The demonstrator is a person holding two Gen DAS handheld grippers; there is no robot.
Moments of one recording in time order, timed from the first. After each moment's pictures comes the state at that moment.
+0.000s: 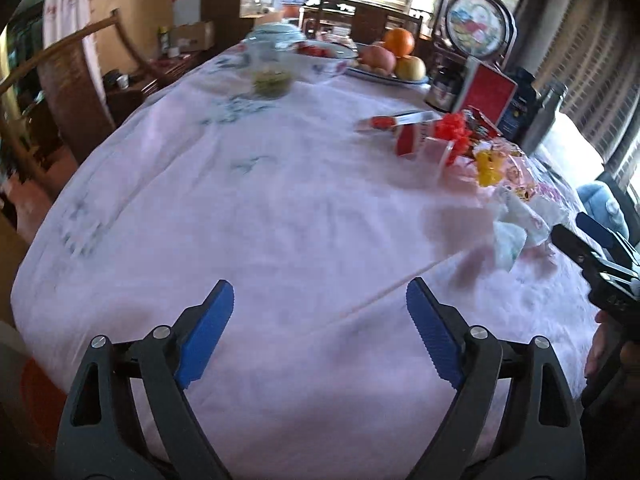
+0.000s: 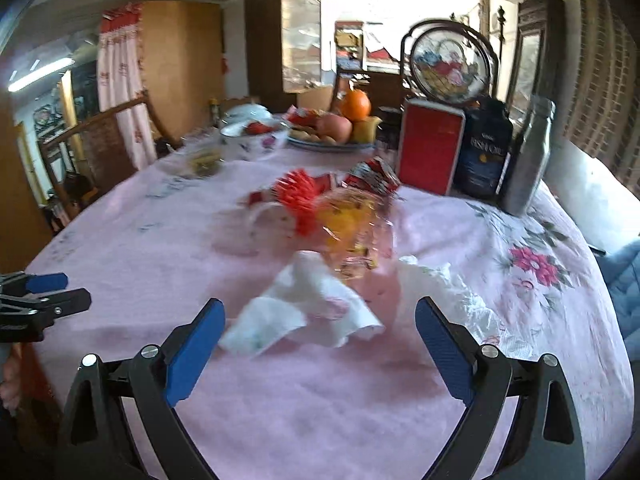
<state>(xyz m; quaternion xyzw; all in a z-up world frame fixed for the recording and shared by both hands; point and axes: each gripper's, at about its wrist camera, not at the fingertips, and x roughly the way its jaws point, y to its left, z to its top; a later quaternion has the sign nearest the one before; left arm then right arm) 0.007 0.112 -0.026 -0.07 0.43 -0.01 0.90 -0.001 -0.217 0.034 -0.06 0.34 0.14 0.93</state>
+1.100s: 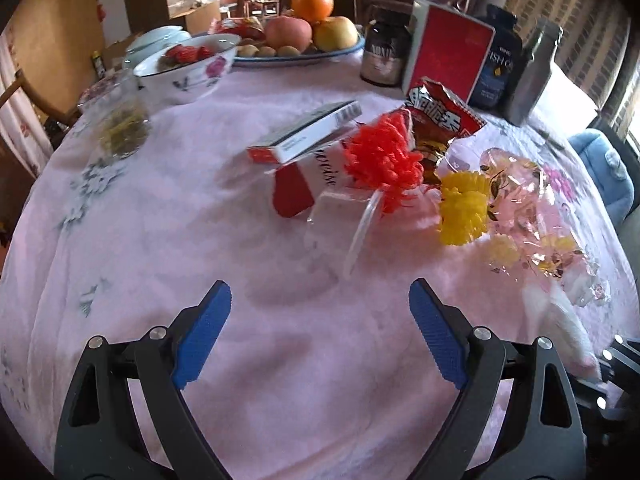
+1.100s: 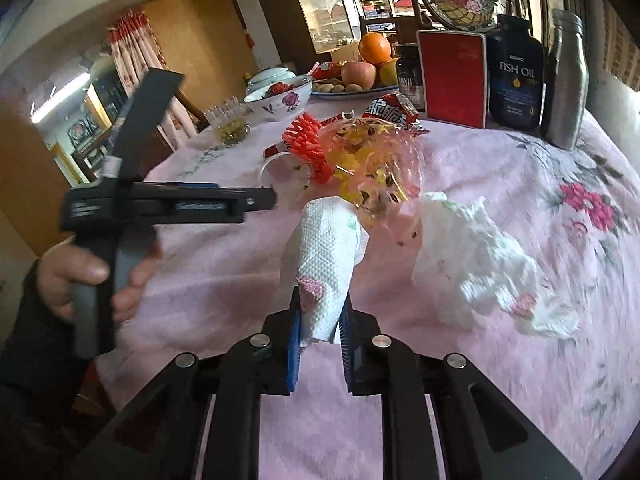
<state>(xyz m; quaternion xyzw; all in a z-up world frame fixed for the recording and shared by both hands) 0.157 0.010 -0.047 0.01 0.48 -0.07 0.88 -0.001 -0.262 0.011 0.02 0.42 0.24 0.87</state>
